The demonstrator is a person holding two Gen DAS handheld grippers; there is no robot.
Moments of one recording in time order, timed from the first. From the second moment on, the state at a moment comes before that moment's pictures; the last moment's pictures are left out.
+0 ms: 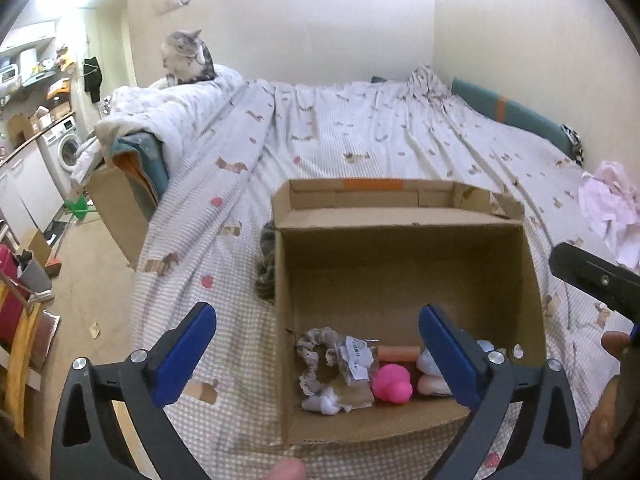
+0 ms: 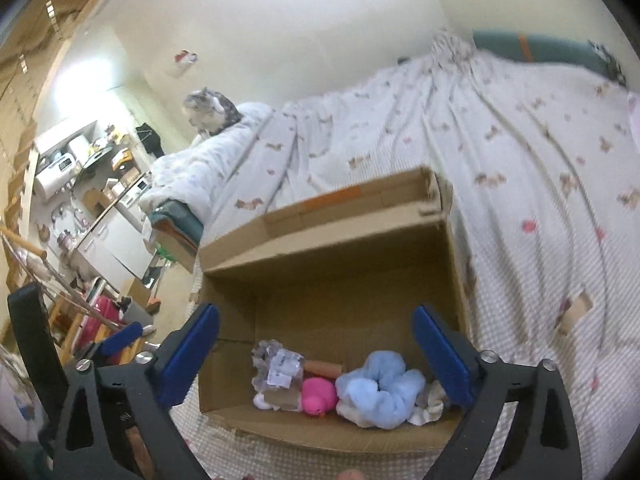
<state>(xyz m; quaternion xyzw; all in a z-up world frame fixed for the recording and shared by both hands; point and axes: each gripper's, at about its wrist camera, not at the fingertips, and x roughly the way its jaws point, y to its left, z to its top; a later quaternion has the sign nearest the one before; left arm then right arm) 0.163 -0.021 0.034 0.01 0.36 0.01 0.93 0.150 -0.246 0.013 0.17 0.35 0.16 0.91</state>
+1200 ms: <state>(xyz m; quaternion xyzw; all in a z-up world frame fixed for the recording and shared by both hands) 0.045 -0.006 0.031 -0.01 0.39 -0.01 0.92 0.041 -0.220 -0.005 0.04 0.38 0.12 0.92</state>
